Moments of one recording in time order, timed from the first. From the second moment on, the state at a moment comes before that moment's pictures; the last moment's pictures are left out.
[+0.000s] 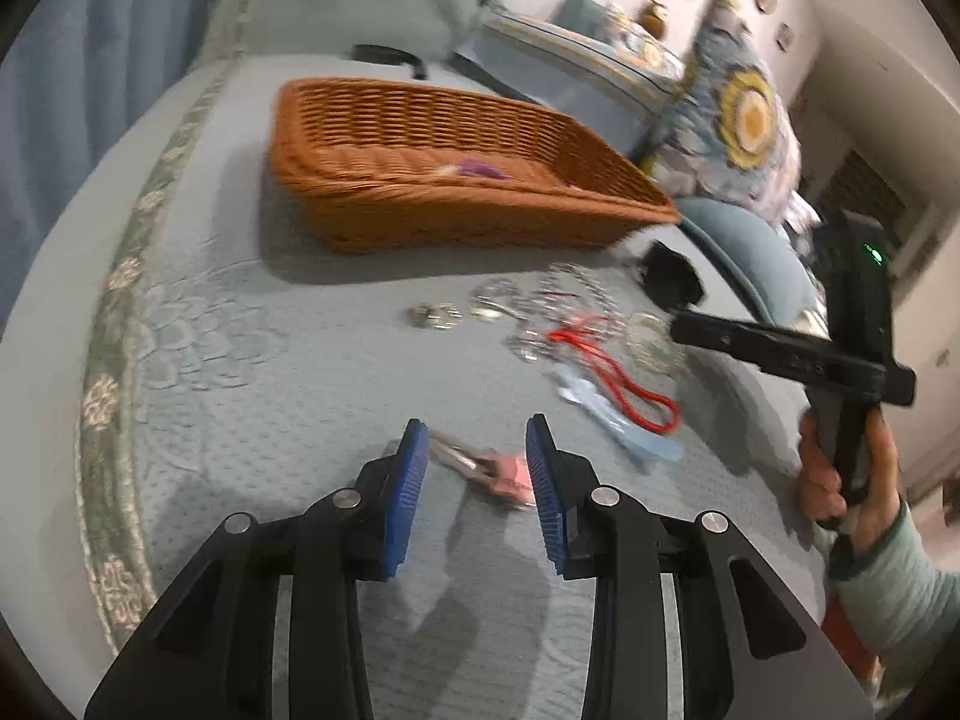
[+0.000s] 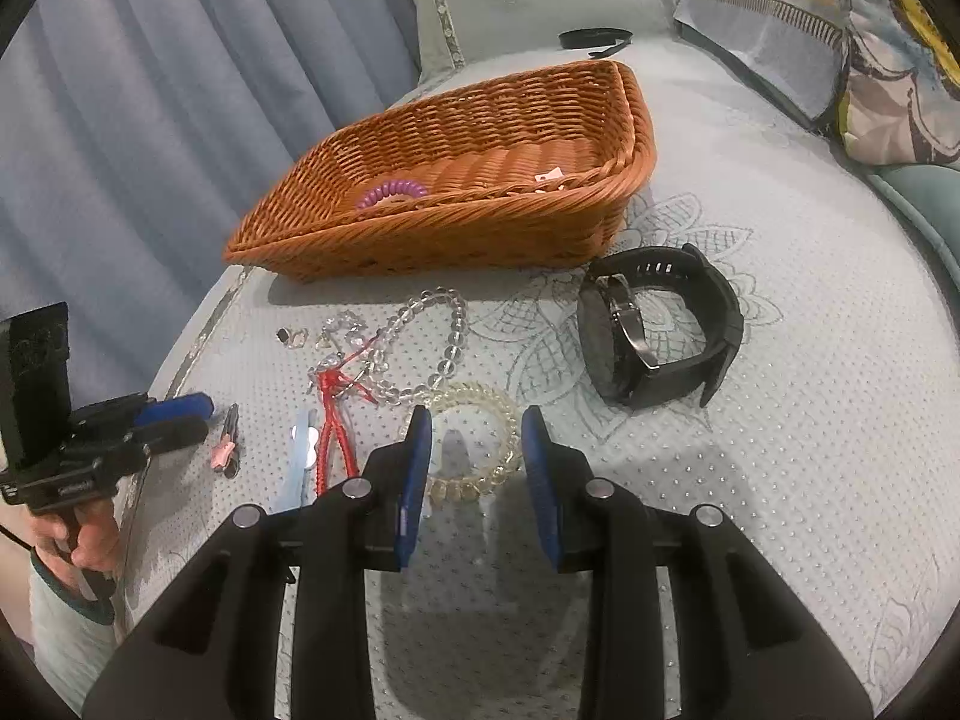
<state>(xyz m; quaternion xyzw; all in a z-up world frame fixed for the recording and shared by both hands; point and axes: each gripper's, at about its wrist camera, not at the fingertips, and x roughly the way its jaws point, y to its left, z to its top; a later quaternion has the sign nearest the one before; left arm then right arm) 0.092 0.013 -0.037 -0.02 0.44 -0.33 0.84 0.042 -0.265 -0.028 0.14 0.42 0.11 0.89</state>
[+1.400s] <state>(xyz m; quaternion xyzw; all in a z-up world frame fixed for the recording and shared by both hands) 0.052 -0.022 -0.045 0.05 0.39 -0.23 0.89 0.040 -0.226 -0.032 0.02 0.42 0.06 0.91</state>
